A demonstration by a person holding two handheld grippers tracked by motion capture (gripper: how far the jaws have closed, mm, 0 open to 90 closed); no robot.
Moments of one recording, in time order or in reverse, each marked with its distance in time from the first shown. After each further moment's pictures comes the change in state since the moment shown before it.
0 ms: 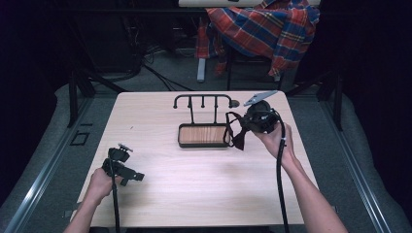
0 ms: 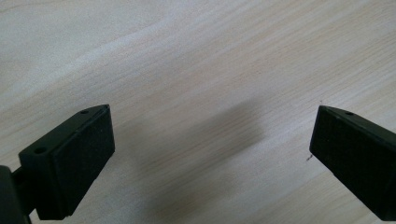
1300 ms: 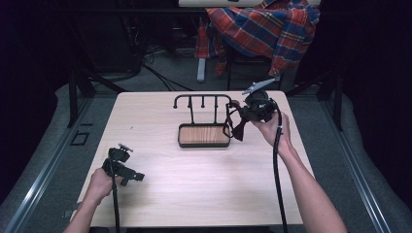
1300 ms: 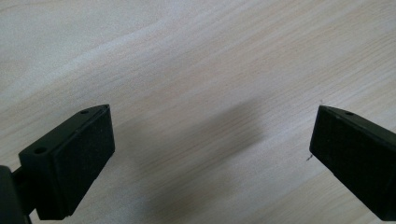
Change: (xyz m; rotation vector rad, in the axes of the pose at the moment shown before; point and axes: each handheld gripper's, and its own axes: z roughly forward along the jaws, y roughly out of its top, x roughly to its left) left arm 0.000 0.000 0.000 0.002 -0.006 0.001; right arm -0.019 0.022 0.012 0.007 -0.024 0.030
